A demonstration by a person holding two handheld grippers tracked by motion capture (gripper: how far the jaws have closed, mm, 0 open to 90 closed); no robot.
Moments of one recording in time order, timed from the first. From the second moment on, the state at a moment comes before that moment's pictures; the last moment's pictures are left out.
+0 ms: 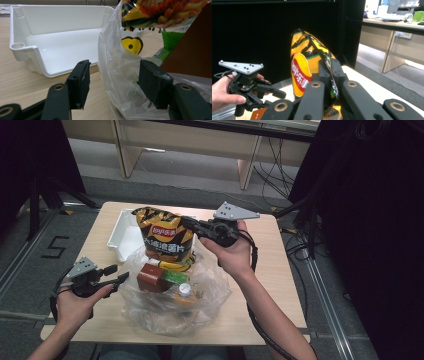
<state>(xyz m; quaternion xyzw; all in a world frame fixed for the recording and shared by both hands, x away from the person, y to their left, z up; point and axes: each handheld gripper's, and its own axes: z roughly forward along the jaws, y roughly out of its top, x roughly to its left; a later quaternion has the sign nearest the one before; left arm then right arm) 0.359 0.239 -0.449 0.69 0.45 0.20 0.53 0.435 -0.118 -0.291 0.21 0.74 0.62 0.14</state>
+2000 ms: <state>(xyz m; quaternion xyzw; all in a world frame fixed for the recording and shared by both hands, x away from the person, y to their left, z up) 0.359 0.241 -0.449 0.70 0.45 0.20 0.53 0.472 -0.094 -0.223 0.23 0.71 0.65 0.18</state>
